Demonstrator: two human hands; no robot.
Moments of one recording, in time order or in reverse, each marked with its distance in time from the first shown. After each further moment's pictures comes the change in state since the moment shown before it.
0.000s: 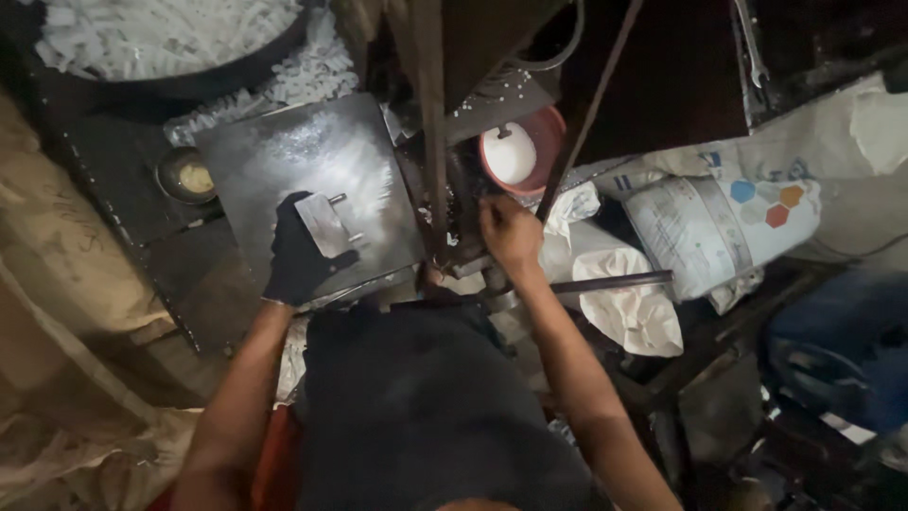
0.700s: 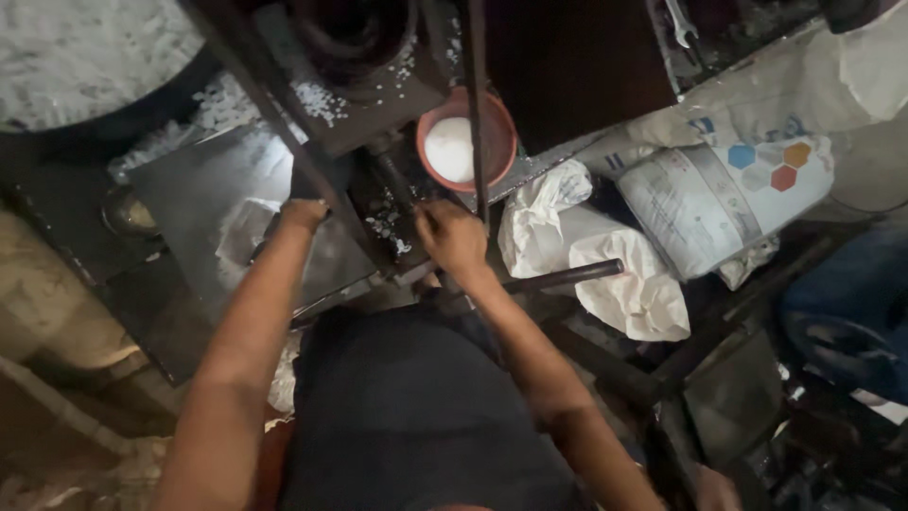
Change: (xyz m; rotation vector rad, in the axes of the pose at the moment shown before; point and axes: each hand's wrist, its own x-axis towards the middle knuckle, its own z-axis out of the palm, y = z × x) left_hand 0.139 -0.018 0.145 0.457 -0.146 0.427; right_hand 0.001 0.011 -0.019 0.167 0.007 -0.123
